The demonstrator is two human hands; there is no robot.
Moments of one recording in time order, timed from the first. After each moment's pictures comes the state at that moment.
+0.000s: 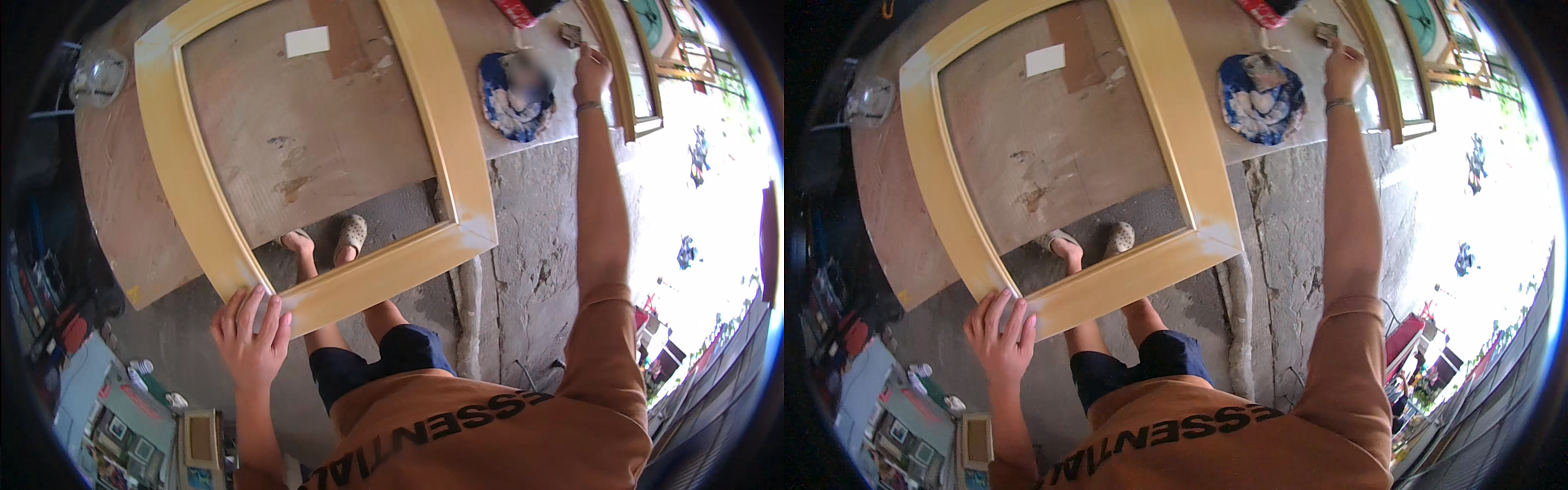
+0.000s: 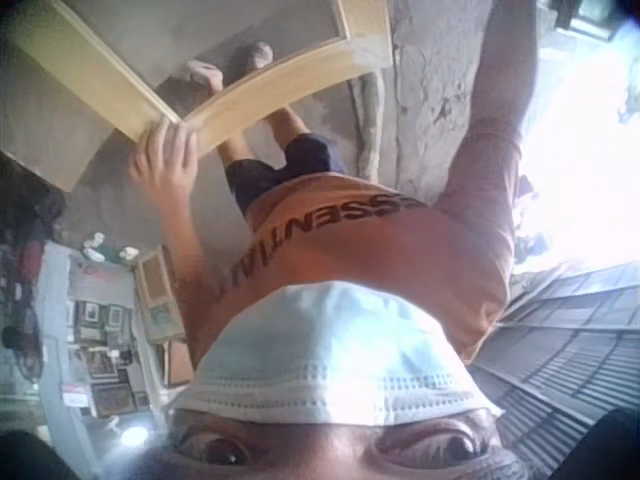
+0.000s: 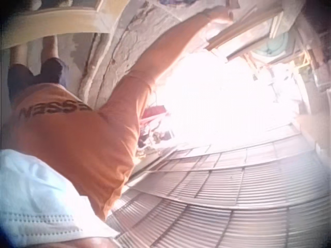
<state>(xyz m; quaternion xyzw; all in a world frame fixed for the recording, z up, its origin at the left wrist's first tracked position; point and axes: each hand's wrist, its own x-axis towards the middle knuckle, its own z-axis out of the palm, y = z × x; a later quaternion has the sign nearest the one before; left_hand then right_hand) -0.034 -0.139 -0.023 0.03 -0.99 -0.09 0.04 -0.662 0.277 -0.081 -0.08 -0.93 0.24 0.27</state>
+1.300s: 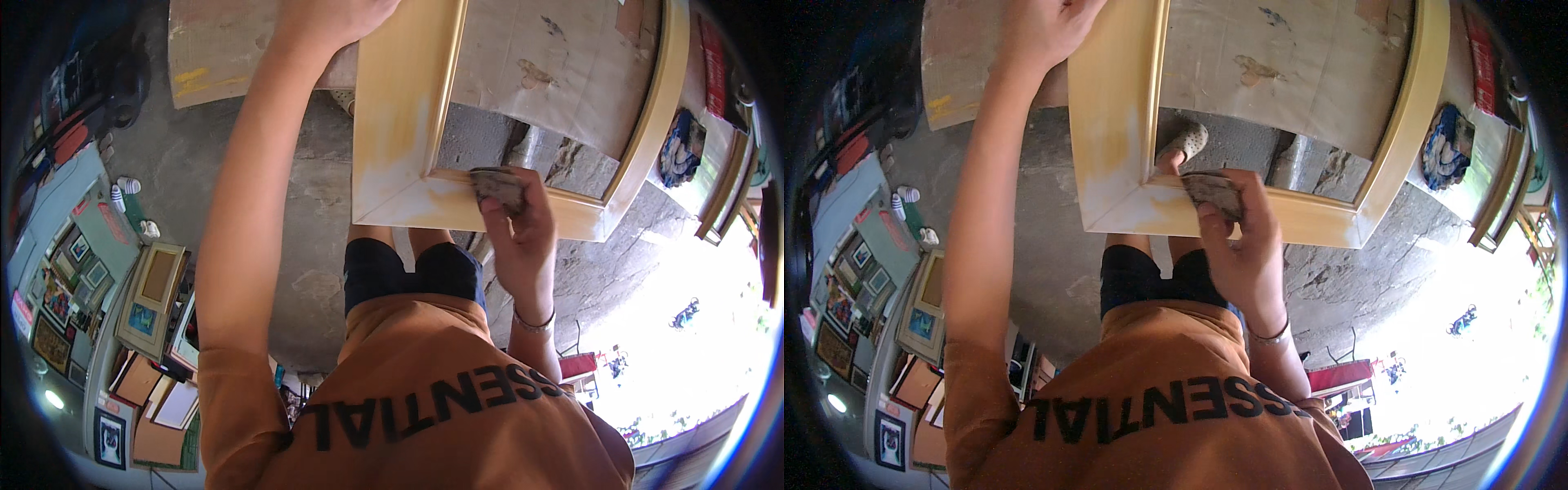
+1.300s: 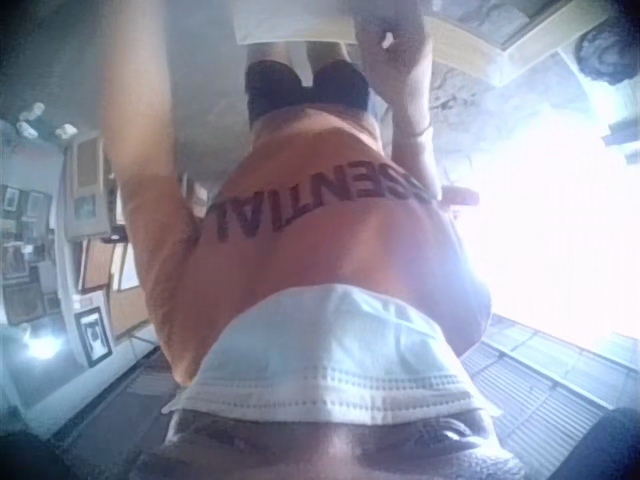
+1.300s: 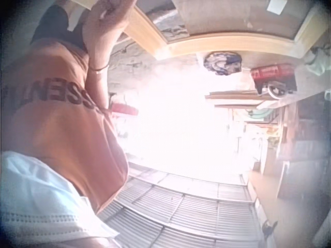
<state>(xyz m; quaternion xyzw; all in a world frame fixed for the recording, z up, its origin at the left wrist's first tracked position) -0.167 -0.291 -0.083 0.09 -0.90 -0.24 0.35 -0.155 0.022 -0.007 0.08 -0.77 0.50 -0.39</state>
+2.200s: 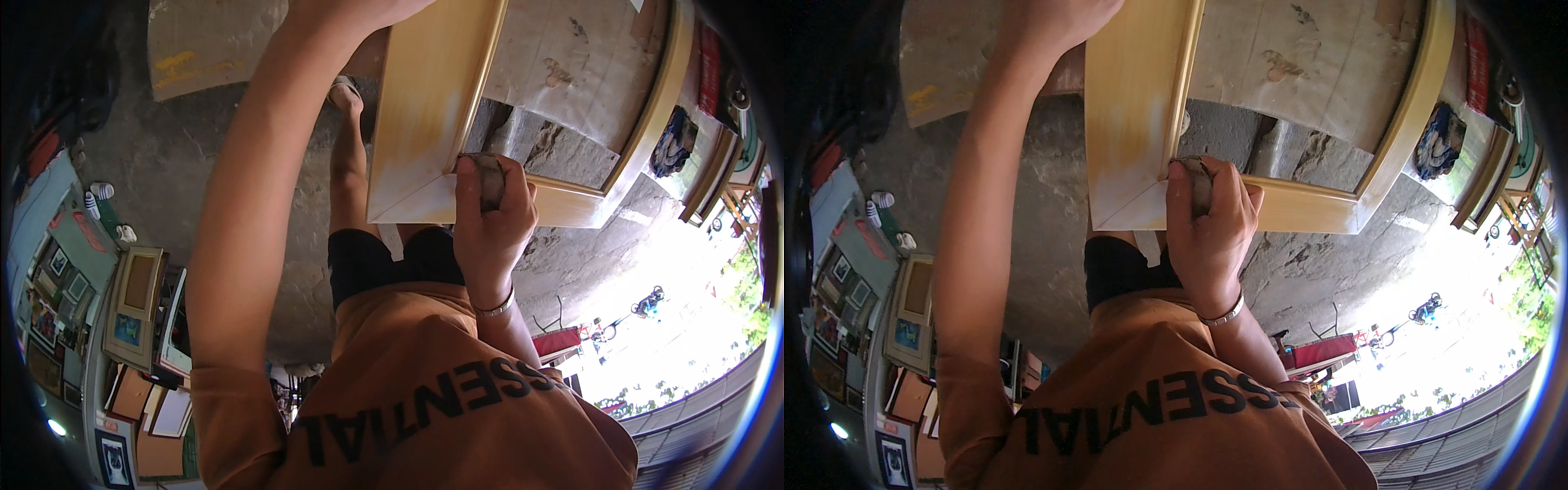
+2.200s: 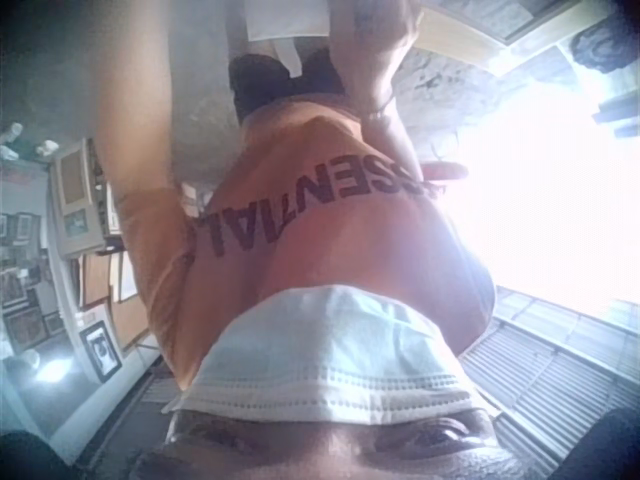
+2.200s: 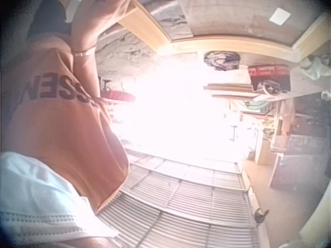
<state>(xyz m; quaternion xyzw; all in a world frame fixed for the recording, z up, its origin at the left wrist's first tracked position) -0.164 -0.288 -0.091 0.11 -0.89 -0.24 0.36 -0.111 -0.032 -0.022 0.20 -0.93 0.27 -0.17</state>
